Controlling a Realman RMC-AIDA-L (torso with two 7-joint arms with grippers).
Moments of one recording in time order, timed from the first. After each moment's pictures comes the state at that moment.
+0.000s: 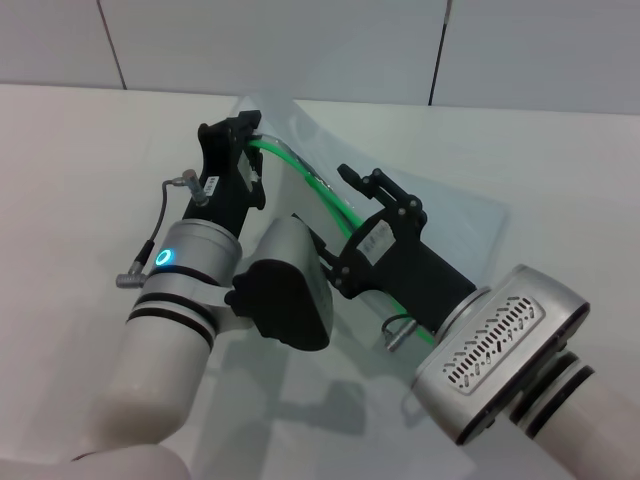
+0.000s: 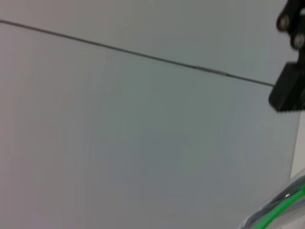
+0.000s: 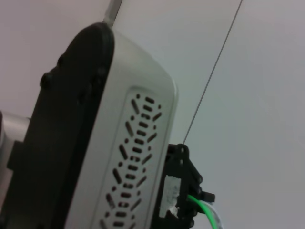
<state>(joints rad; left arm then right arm) -0.53 -2.02 2.82 0.94 1.32 -1.15 -1.13 0.49 1.98 -2.81 -0.92 -2.02 0.82 2.45</state>
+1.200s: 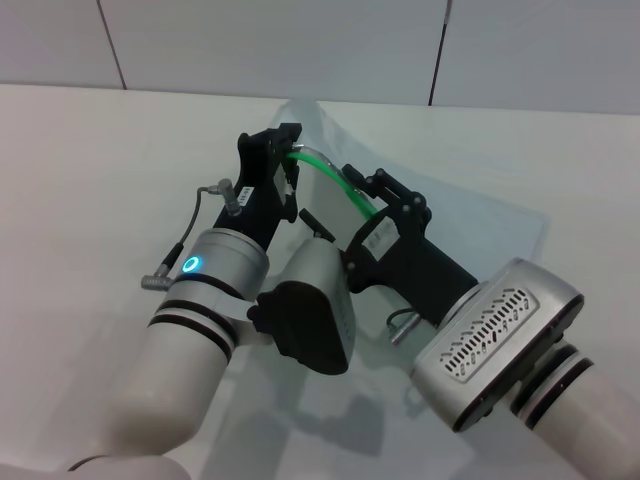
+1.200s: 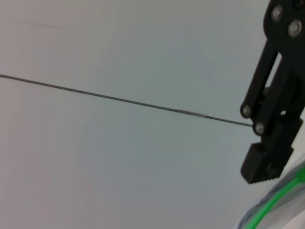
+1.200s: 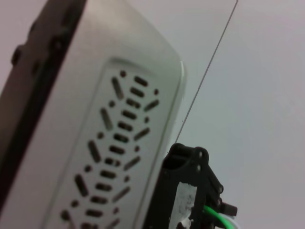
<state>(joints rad) -0.53 -2.03 2.83 0.95 1.39 -1.09 -1.13 0.51 1.99 -2.80 -0.88 -2.01 0.81 2.44</state>
